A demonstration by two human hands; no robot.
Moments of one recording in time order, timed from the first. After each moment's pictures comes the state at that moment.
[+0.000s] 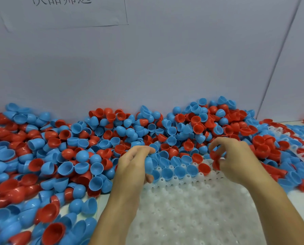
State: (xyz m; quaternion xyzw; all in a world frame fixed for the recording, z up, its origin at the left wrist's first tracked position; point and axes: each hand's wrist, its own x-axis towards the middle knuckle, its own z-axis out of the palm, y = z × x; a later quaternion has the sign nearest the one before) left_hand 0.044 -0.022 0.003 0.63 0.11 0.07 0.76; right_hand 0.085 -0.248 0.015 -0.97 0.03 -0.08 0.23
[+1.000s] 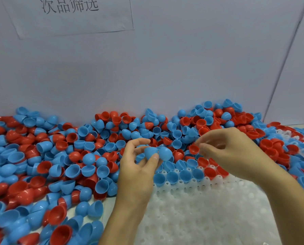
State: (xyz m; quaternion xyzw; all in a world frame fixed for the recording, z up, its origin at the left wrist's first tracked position) left_hand 0.036 -0.024 0.005 0.62 0.04 0.16 0.77; right_hand 0.078 -0.222 0.055 -0.93 -0.12 -0.06 0.34
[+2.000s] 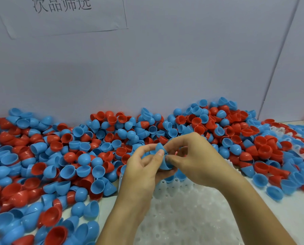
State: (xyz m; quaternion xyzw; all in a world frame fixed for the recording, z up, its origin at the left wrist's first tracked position) left_hand 0.041 -0.032 0.003 0.58 0.01 0.03 0.81; right_hand 0.071 -0.171 0.042 -0.89 -0.20 -0.02 0.41
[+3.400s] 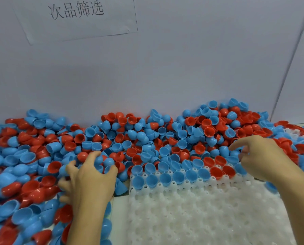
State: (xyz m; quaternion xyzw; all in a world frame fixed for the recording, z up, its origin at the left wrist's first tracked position) left_hand 0.028 0.058 0.004 0.87 0.35 0.16 0.31; right_hand 0.087 -0.257 0.038 -0.98 0.08 -0.05 0.17
